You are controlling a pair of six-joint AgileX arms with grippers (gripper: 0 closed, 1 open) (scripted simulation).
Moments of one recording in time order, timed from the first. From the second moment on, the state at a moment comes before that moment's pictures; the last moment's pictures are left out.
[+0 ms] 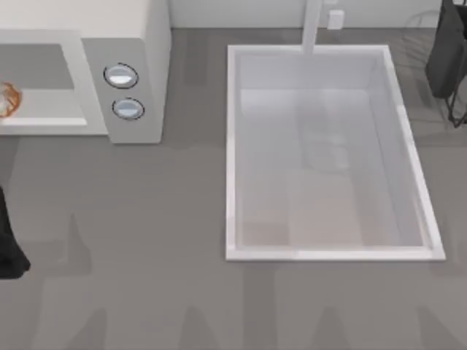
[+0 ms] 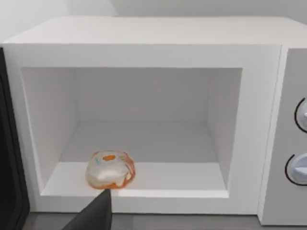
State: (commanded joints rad) left arm 0.00 0.01 0.00 0.00 0.00 0.00; right arm 0.00 0.00 0.00 0.00 0.00 0.00
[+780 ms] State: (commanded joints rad) left arm 0.08 0.87 0.35 0.40 0.09 0.04; right arm 0.00 0.00 0.00 0.00 0.00 0.00
